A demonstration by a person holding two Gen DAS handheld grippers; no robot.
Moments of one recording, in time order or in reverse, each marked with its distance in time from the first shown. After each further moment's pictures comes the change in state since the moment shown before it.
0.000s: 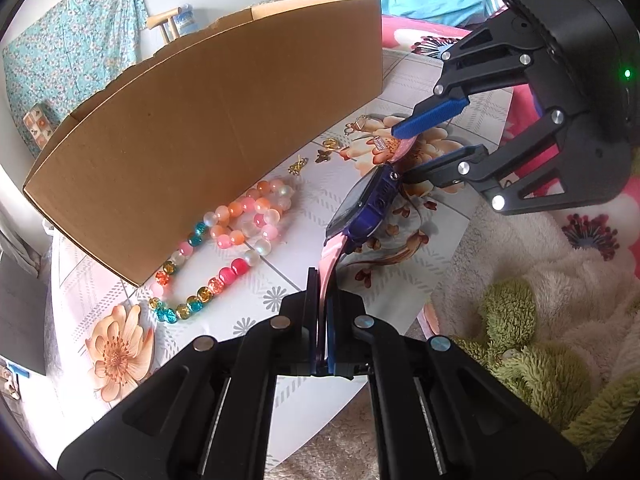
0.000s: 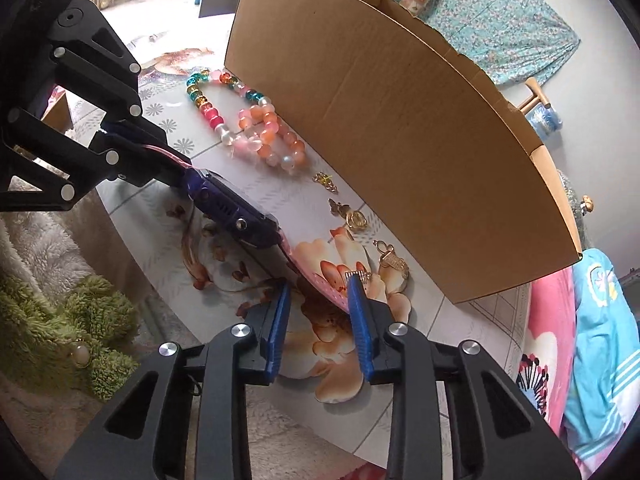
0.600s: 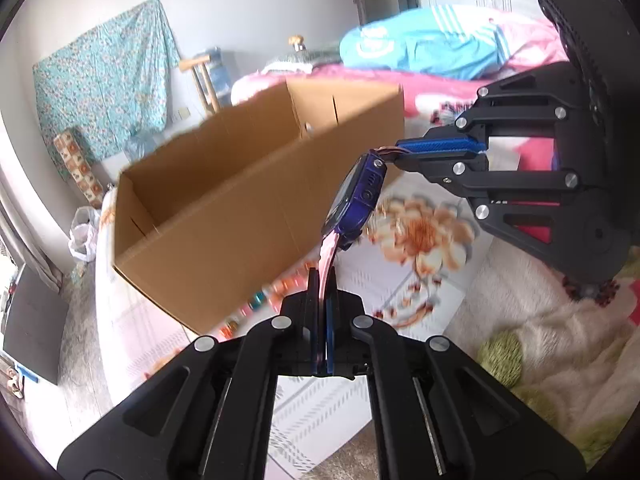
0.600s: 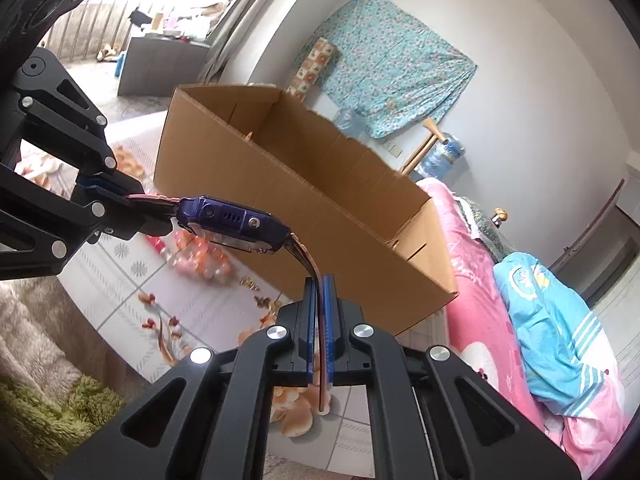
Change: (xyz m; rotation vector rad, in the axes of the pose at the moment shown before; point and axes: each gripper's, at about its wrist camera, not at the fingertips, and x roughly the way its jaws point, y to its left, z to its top) left arm -0.060 0.001 0.033 -0.022 -0.186 0.094; right arm -0.062 -0.006 0.019 0.183 -0.271 -0.326
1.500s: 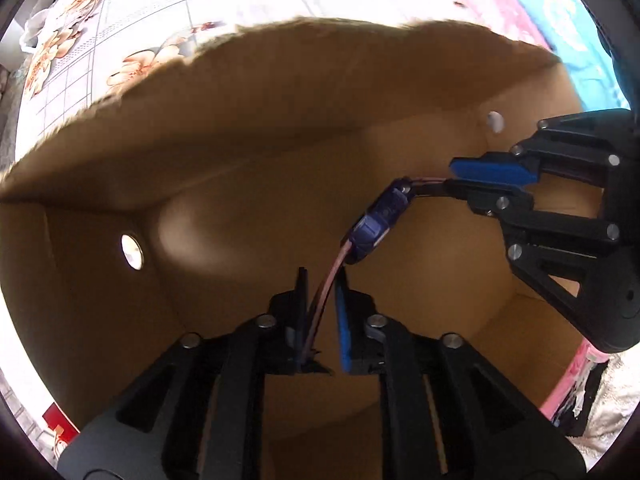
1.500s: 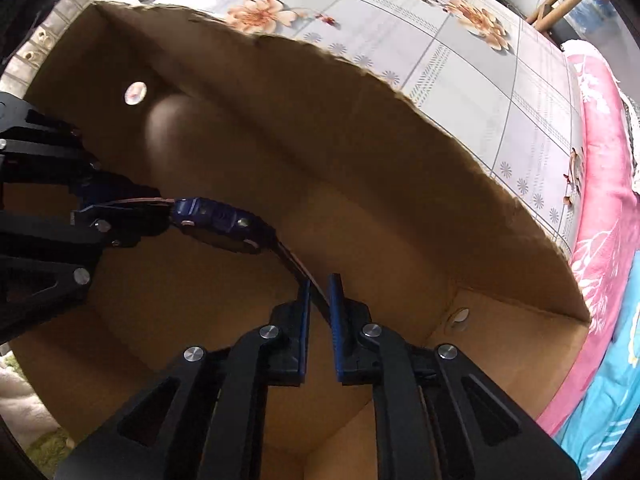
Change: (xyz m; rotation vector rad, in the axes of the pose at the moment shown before) left arm 0.235 0.189 0.096 -0.521 0.785 -0.230; right arm 0.330 -0.082 0.119 -0.012 0.813 0.567
